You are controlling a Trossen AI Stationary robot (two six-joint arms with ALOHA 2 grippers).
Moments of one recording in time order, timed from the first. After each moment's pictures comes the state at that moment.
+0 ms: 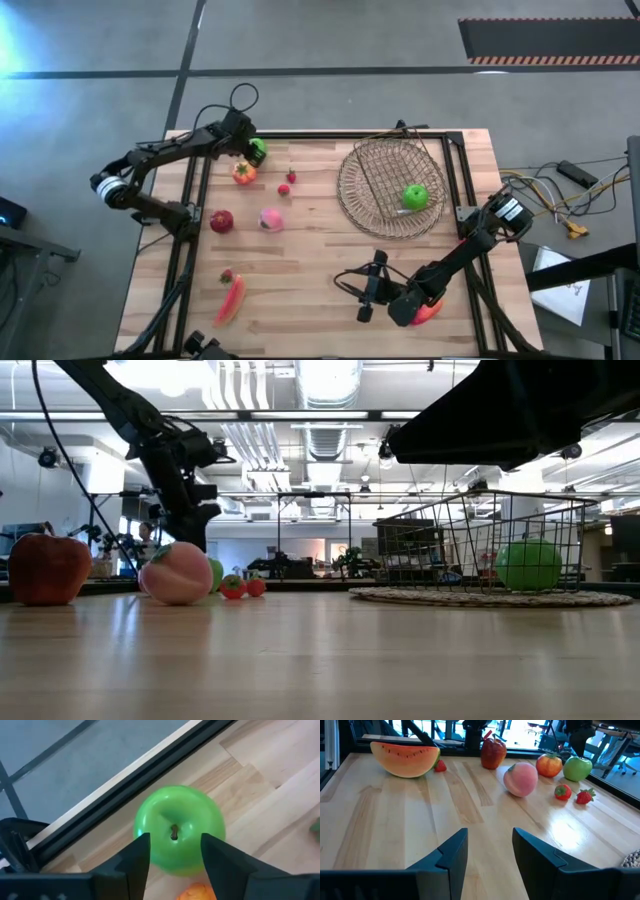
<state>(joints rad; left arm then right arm) 0.88 1.37 0.81 -0.38 -0.16 0.03 0.70 1.86 0.86 0.51 0.97 0.29</state>
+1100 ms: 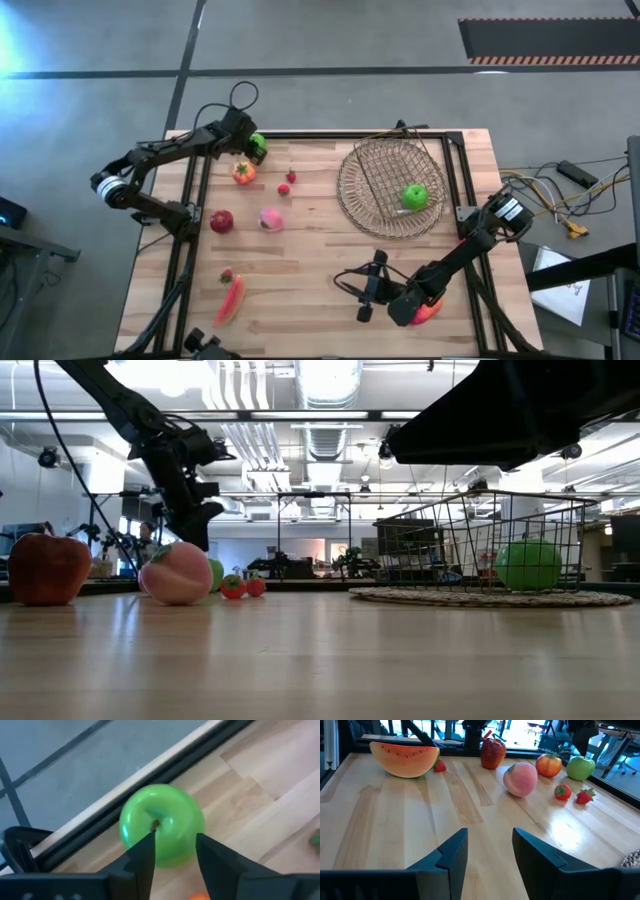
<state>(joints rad) 0.89 1.37 0.82 -0.34 -0.16 0.03 0.69 1.86 0.86 0.51 0.97 0.29</state>
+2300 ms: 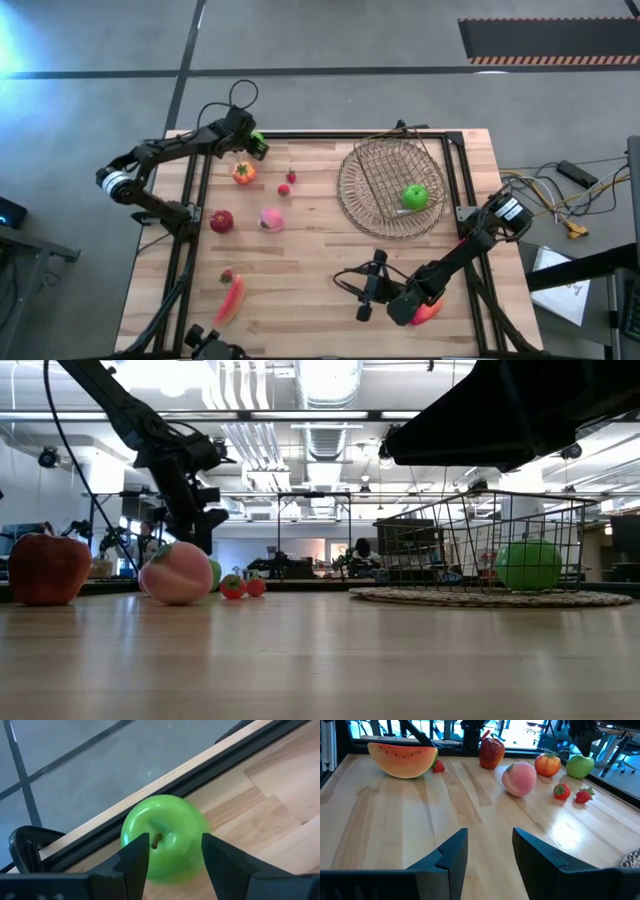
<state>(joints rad) 0.90 1.42 0.82 -0.26 -0.22 -0.02 0.69 1.86 0.86 0.51 0.97 0.30</state>
